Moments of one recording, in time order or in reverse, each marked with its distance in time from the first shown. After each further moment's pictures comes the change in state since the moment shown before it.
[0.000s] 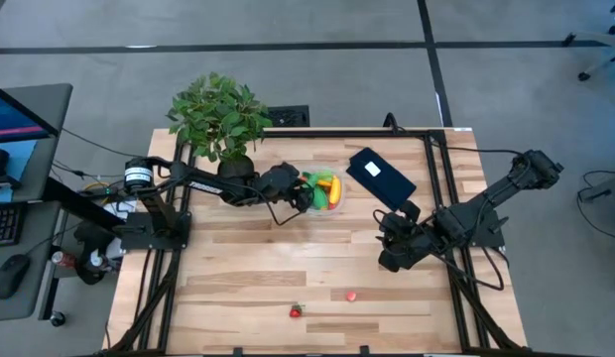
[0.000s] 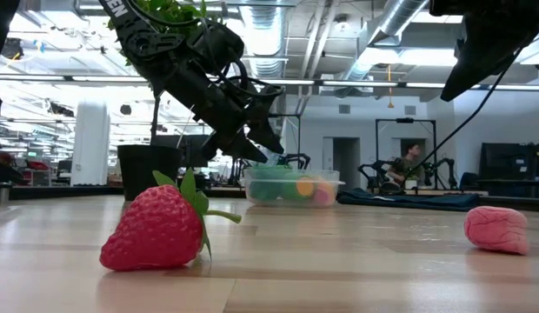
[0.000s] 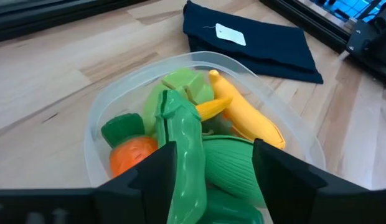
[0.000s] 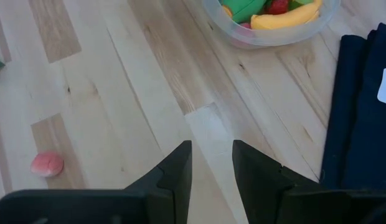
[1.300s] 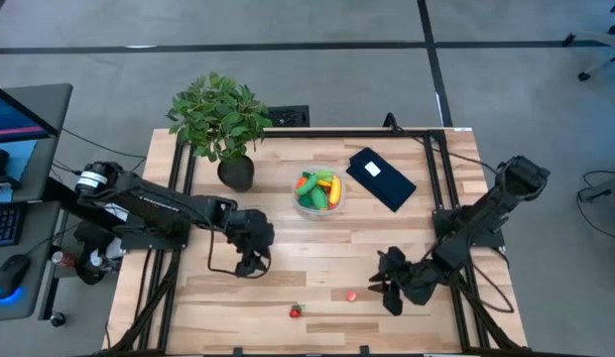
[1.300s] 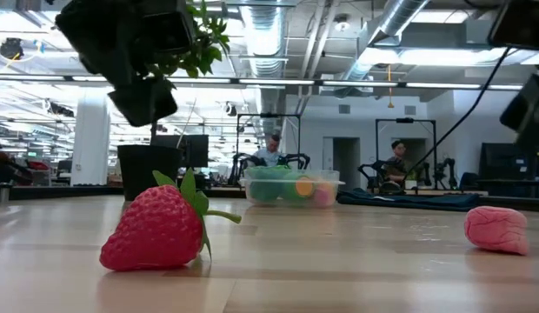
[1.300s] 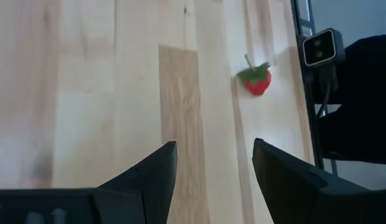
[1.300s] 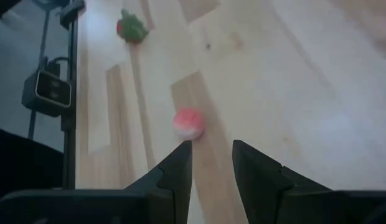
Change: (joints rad) left arm -0.355 -0.370 -0.044 -0.681 0.597 0.151; right arm 0.266 0.186 -0.303 0.823 -0.053 0.178
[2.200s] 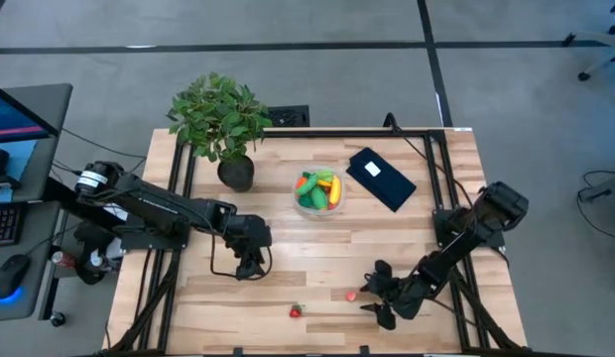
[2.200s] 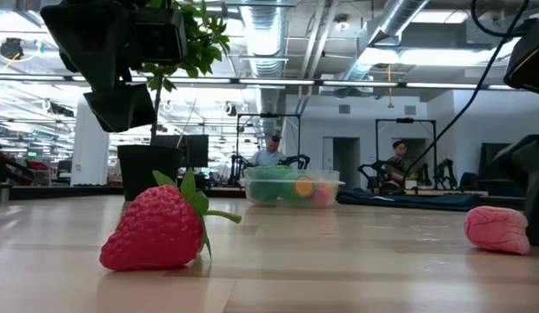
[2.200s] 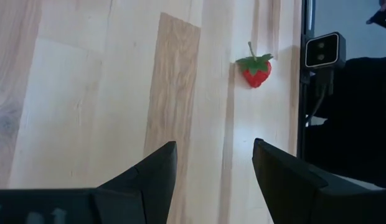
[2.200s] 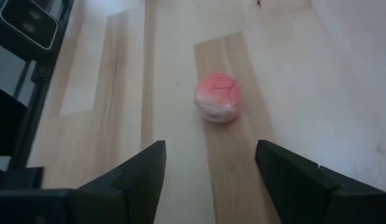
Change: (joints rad) left arm -0.042 0.000 -0.019 -0.009 0.003 -0.195; right arm 0.008 0.346 0.002 0.352 -0.008 -0.199
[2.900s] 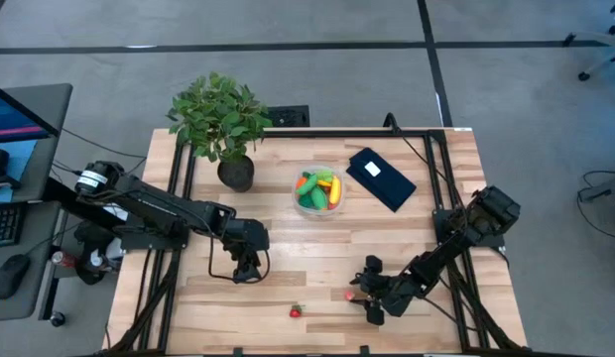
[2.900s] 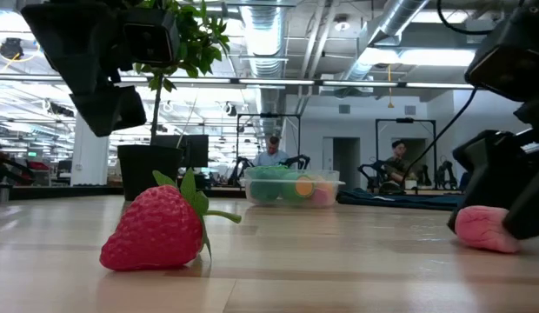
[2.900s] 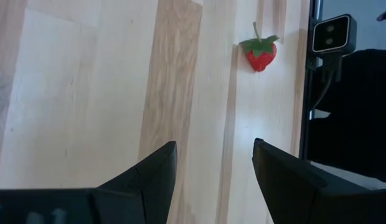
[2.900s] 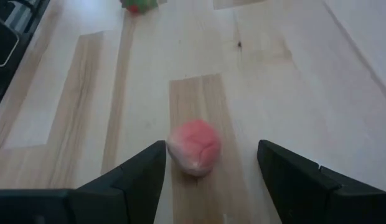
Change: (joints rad) left arm -0.032 0.000 0.000 -0.041 -0.008 -0.022; right arm -0.057 0.062 0.049 0.049 0.060 -0.161
